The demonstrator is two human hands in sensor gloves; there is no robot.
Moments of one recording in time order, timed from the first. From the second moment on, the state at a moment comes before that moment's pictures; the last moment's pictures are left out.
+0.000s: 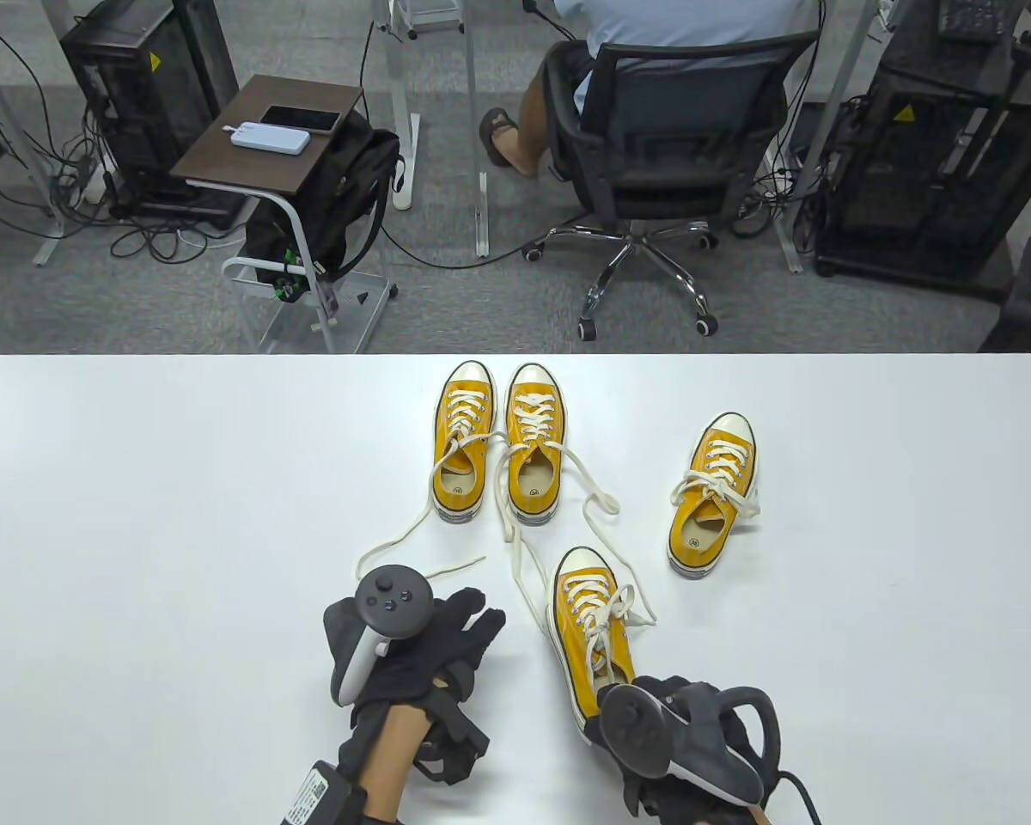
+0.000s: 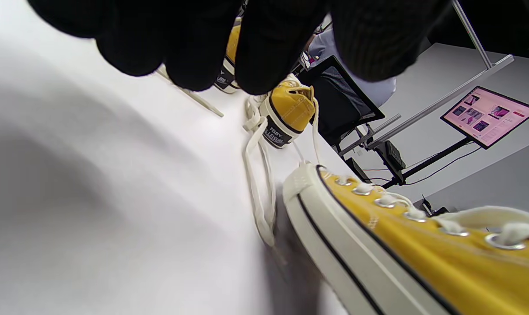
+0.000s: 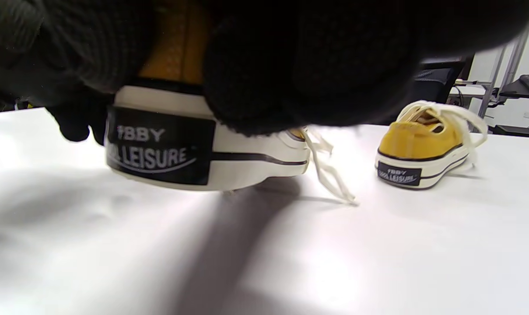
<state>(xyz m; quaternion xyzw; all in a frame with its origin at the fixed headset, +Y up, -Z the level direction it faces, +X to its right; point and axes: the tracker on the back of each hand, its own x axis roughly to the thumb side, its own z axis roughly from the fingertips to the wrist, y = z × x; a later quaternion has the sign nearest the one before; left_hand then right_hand) -0.142 -0.726 -0.285 -0.15 0.02 0.38 0.91 0.103 -0.679 -0.201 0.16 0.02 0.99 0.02</state>
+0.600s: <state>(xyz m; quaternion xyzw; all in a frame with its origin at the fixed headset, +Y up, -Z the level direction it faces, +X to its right) -0.125 -0.739 -0.285 -0.22 0.01 0.34 0.91 0.079 -0.726 -0.196 0.19 0.14 0.97 -0.01</state>
